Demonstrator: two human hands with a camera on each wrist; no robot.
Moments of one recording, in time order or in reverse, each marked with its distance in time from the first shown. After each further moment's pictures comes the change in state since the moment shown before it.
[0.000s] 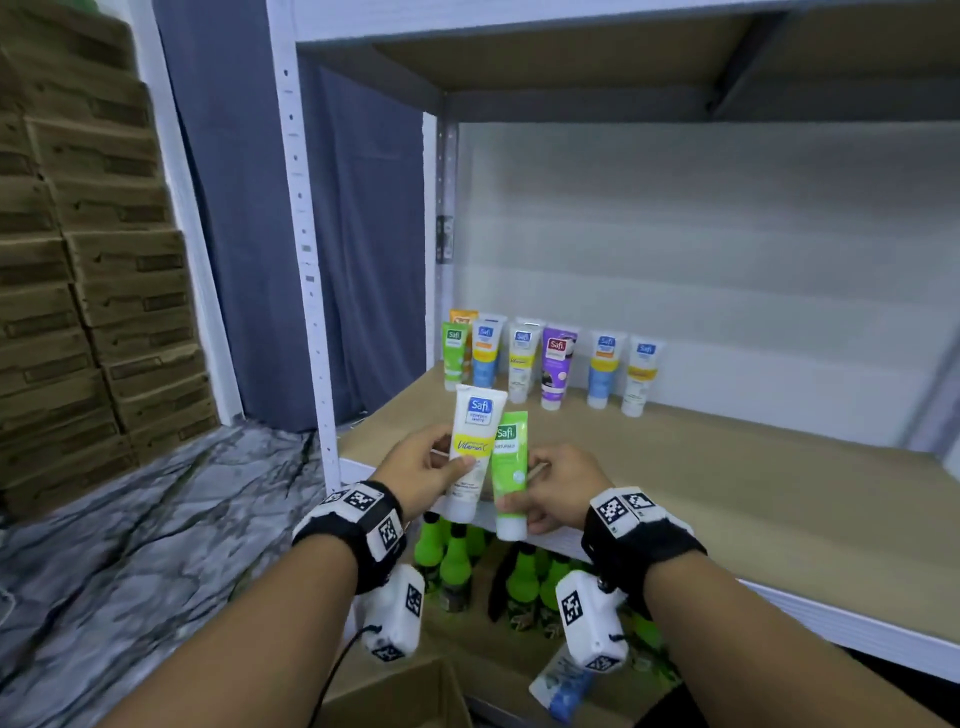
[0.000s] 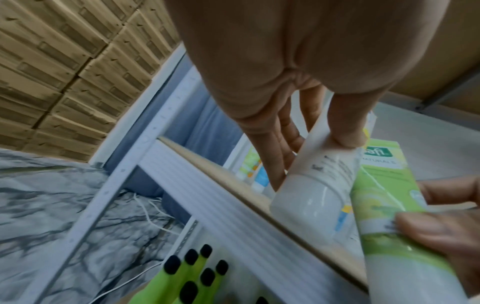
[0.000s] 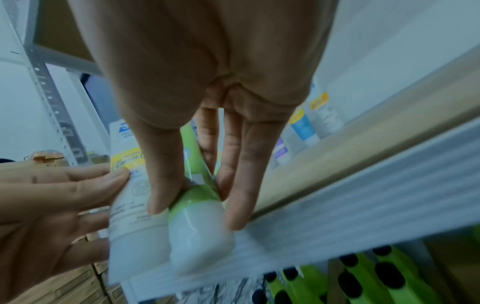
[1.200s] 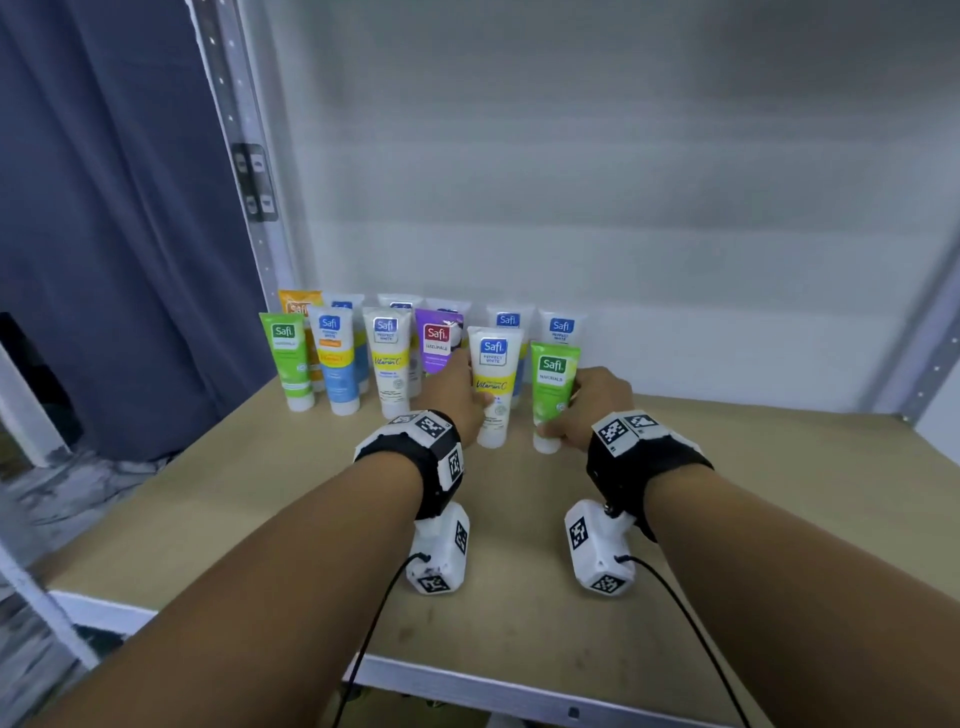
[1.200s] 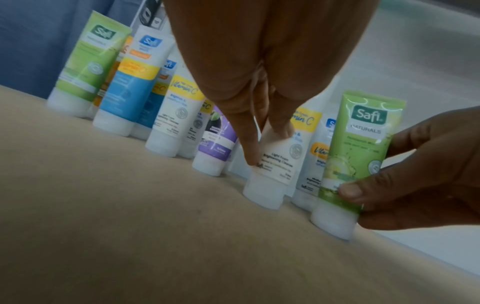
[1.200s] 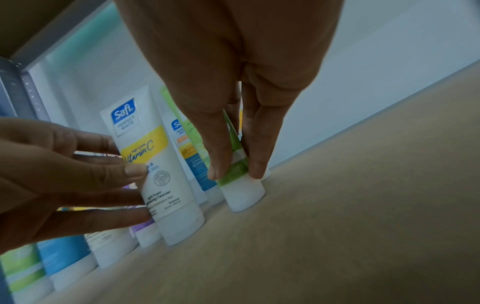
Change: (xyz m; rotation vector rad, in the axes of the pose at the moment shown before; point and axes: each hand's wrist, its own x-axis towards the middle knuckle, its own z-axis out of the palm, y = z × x) left_hand 0.254 -0.008 0.176 0.332 -0.022 0.004; right_hand 0.168 0.076 -0.175 -0.384 0.501 0.188
